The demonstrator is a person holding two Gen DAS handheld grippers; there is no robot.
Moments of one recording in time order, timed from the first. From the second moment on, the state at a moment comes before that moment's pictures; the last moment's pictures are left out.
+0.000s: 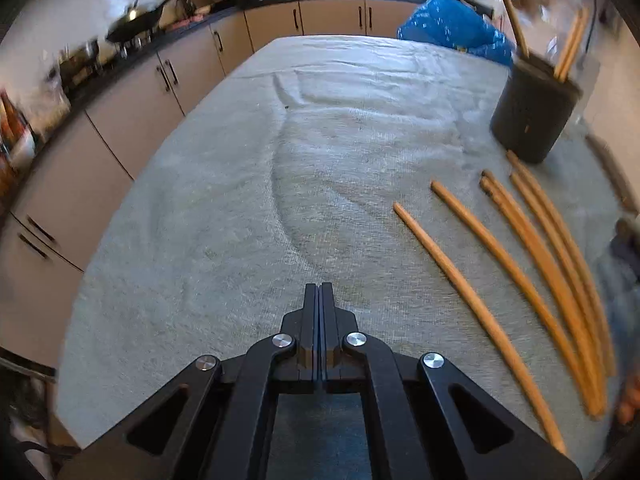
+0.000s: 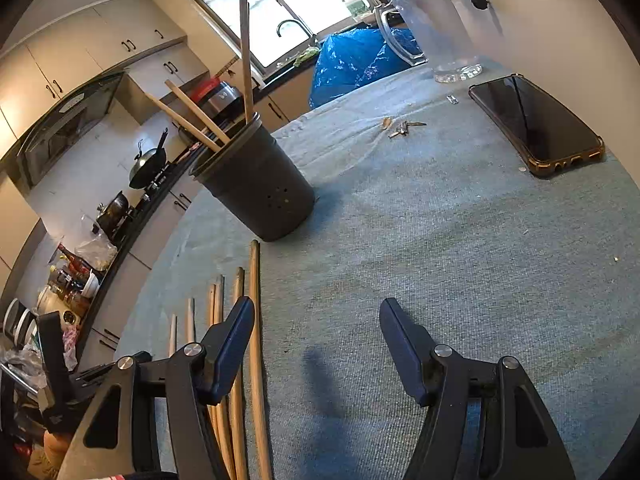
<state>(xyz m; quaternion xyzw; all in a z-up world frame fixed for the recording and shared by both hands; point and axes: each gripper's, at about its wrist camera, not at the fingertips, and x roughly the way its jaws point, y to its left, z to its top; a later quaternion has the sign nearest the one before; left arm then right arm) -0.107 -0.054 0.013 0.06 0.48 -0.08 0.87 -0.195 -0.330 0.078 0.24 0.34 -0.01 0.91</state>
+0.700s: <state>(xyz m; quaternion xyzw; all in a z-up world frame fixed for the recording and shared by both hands) -0.062 0.026 0.034 -0.10 0.49 -0.16 0.85 -0.071 -0.133 0.067 -0.10 0.50 0.05 0.86</state>
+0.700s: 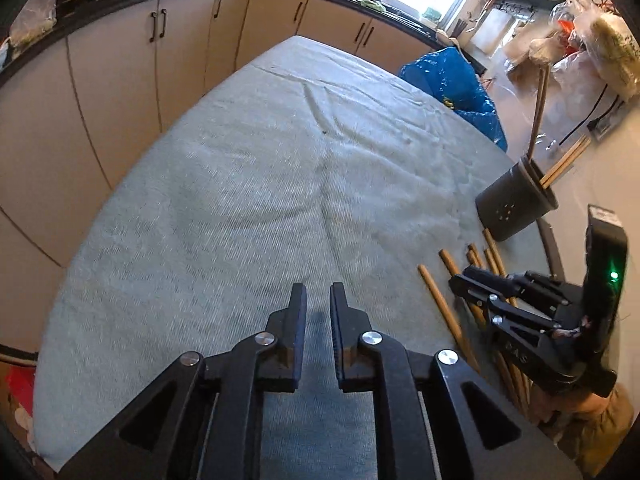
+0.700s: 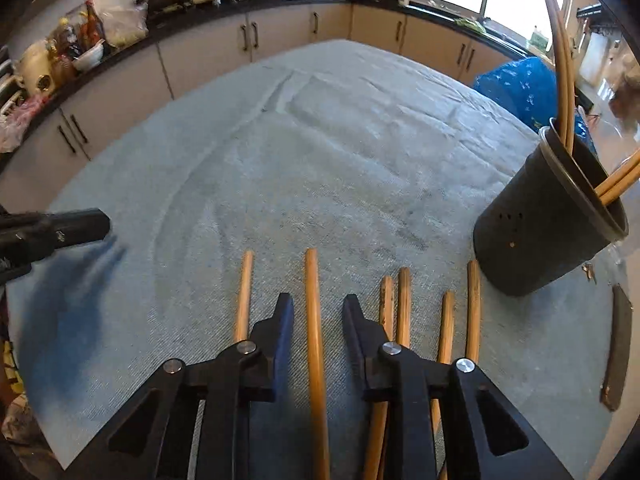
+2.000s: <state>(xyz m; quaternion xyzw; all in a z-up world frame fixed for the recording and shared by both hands) -0.108 -0.119 0.011 0.16 0.48 -0.19 0.84 -0.192 -0.227 0.071 0.14 0.47 0.02 0.87</state>
